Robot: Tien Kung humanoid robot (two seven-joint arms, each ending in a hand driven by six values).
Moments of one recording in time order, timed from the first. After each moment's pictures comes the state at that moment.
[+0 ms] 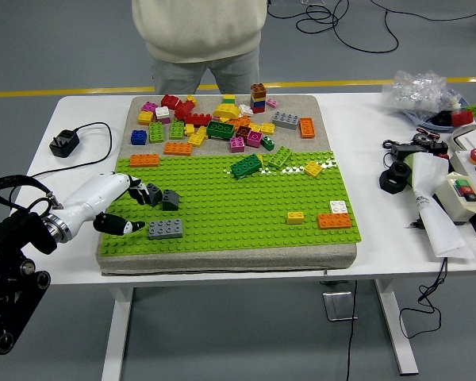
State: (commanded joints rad) left arm -0.29 0.26 -1.32 -1.22 2.27 -0.16 -0.25; right arm 0.11 -0.16 1.45 0.18 -1.27 0.05 -0.18
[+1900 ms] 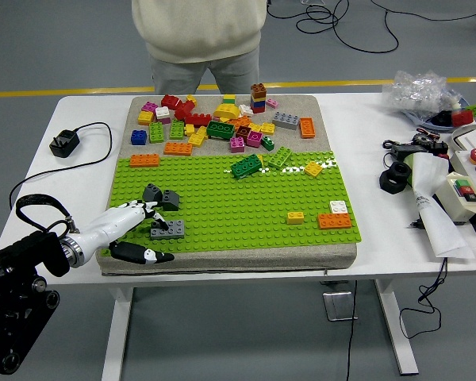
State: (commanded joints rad) left arm -0.26 0.22 -1.27 -1.19 2.27 -0.24 -0.23; right arm 0.11 -0.16 1.44 0.18 -1.27 0.05 -0.18
